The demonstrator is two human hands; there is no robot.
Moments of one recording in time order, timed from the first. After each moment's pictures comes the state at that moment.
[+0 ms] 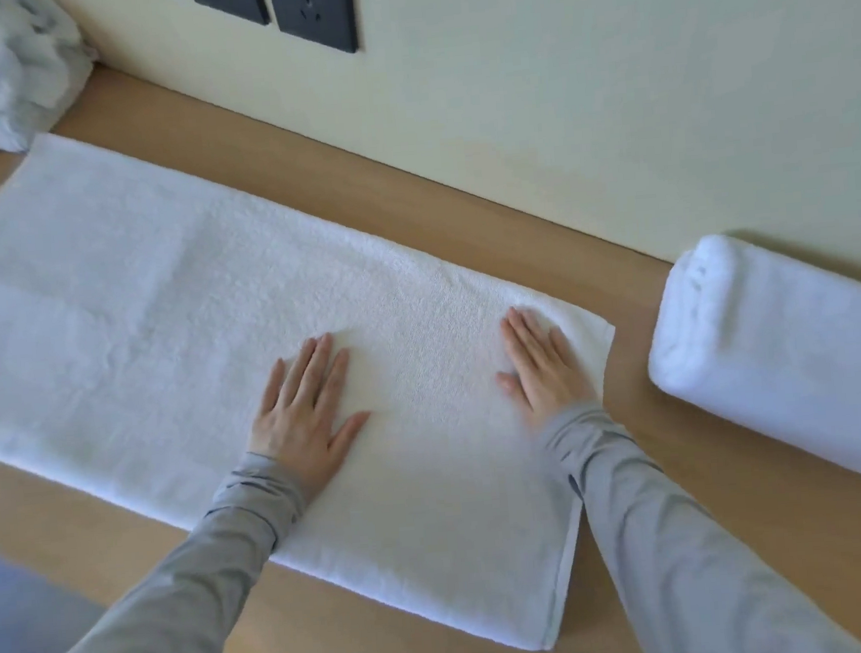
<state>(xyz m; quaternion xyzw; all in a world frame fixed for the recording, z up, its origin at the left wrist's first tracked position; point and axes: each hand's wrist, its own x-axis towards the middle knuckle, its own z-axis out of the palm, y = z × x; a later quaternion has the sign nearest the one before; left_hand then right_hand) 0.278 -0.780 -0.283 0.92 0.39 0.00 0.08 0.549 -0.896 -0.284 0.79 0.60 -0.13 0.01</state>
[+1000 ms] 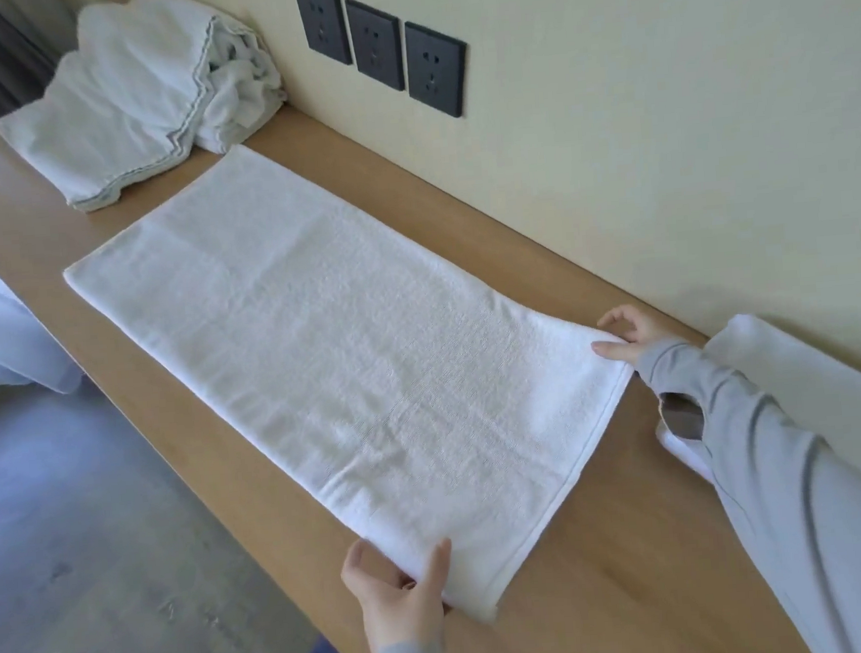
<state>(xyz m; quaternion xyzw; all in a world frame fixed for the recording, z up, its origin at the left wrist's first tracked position) 0.354 -1.015 -0.199 0.10 0.72 0.36 0.58 0.674 -0.863 -0.221 0.77 0.44 -0.40 -0.22</state>
